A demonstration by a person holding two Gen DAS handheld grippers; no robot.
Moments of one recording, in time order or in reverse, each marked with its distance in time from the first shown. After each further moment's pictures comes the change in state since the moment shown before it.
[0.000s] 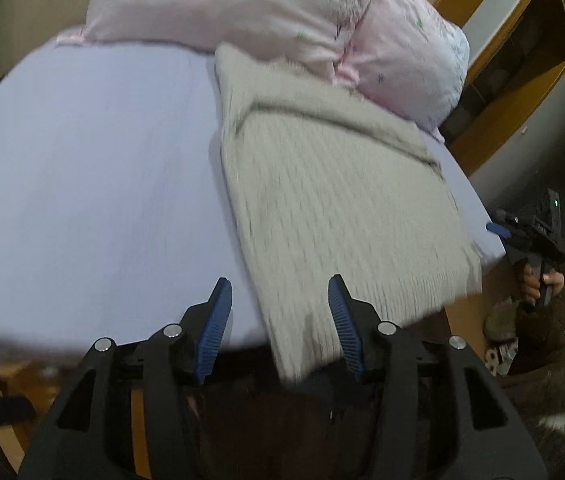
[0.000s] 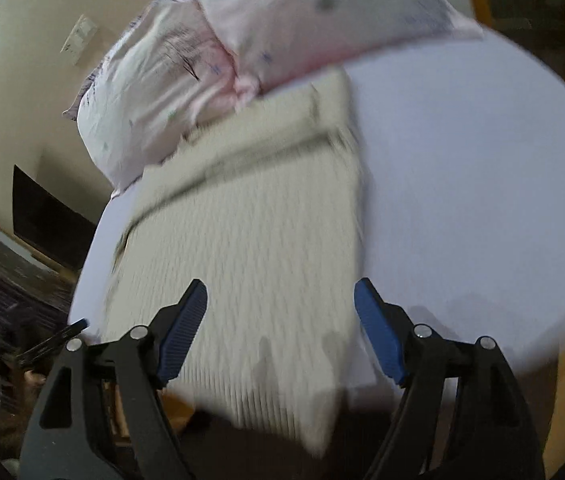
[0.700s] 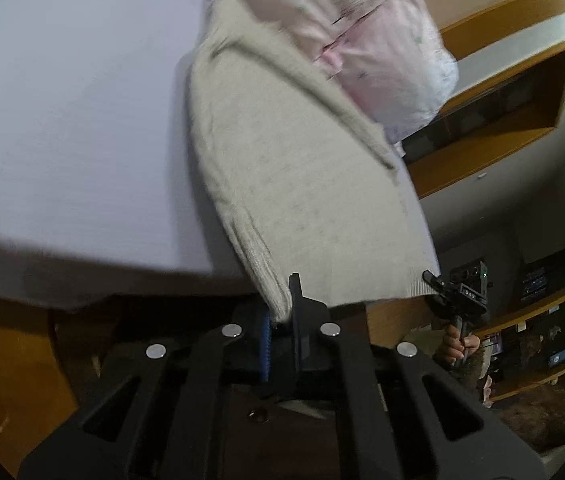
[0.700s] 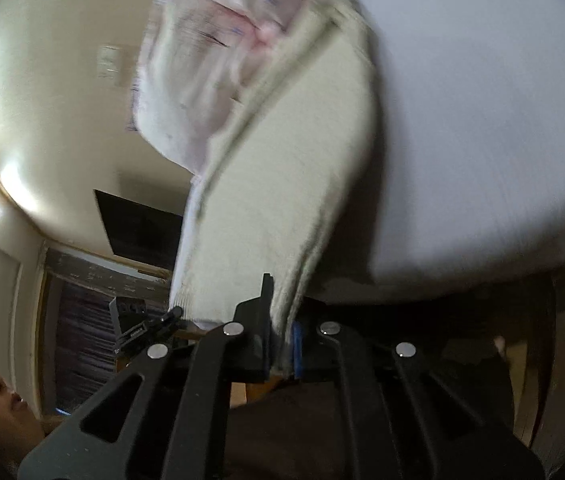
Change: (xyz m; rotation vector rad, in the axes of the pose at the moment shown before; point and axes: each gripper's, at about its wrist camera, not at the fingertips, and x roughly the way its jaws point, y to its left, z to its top) left arm 0.023 0.001 -0.025 -0.211 0.003 -0.263; right arm 0.036 -0.033 -0.049 0.168 0.063 0.436
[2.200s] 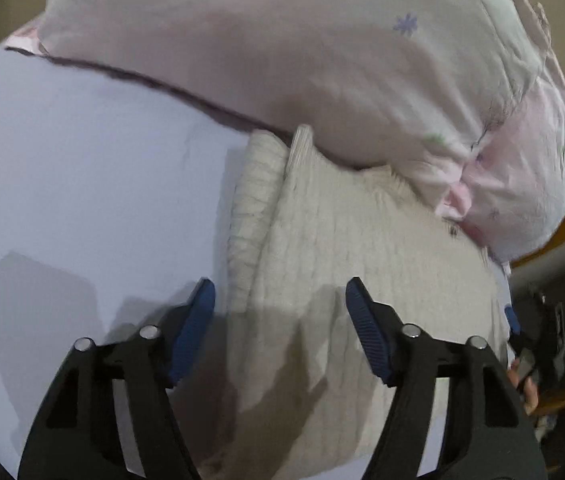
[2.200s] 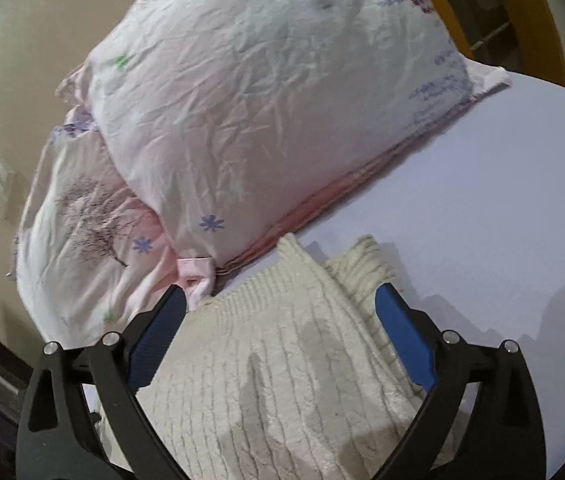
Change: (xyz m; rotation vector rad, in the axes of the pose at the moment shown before) left arm 0.103 0.047 0.269 -0.085 -0.102 0.347; right arm 0.110 -0.013 0.273 -0.079 -0.548 -0.406
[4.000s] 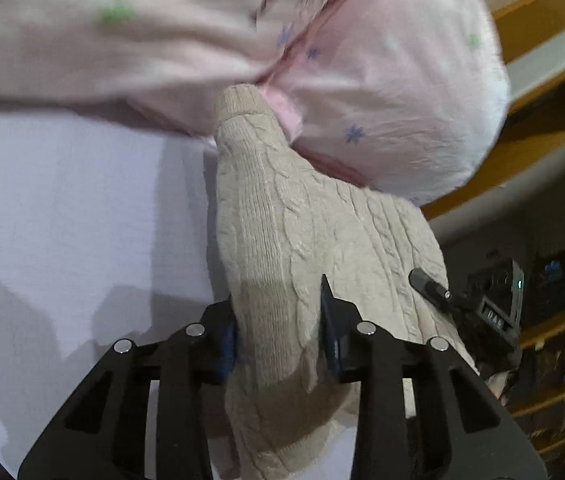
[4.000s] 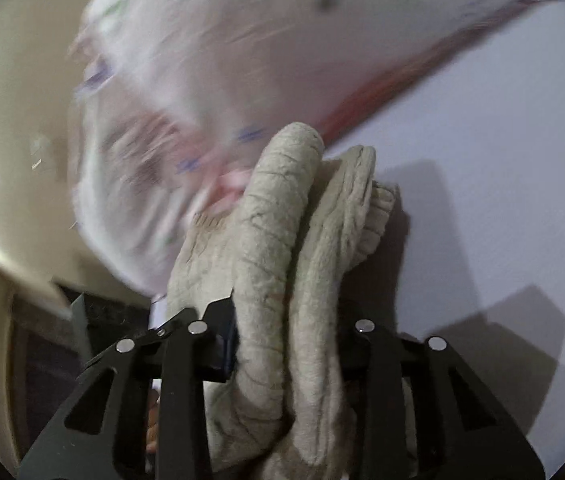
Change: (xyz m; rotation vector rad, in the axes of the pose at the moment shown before) left arm 0.034 -0.199 -0.036 0.164 0.107 -0.276; right arm 0.014 -0.016 0.013 0.045 0.462 0.331
